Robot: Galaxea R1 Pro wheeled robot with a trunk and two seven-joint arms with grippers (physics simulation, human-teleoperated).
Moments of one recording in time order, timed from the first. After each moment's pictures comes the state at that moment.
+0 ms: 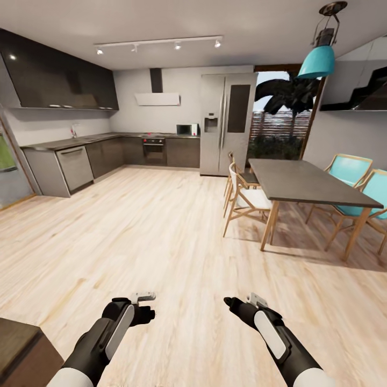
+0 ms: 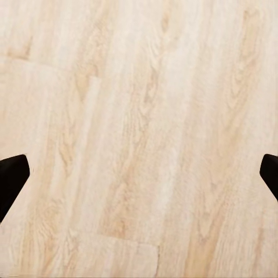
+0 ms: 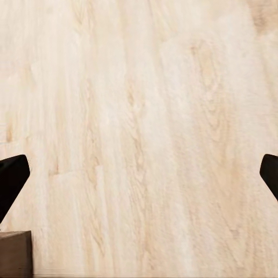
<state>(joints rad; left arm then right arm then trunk) -0.46 -0.01 -0.15 -0.99 0.33 0.86 0.25 -0.48 0.01 0.15 -0.80 -0.76 0.42 -0.18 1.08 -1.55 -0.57</state>
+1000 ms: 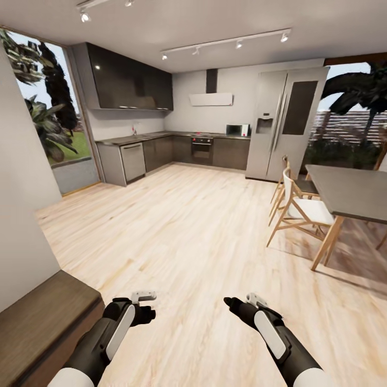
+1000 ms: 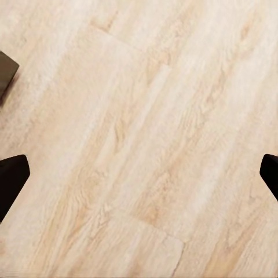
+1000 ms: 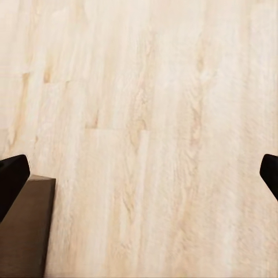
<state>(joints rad) -0.46 -0.02 -0.15 -0.99 0.32 0.85 0.25 -0.48 0.01 0.15 -0.80 -0.76 0.42 -0.18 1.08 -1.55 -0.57</state>
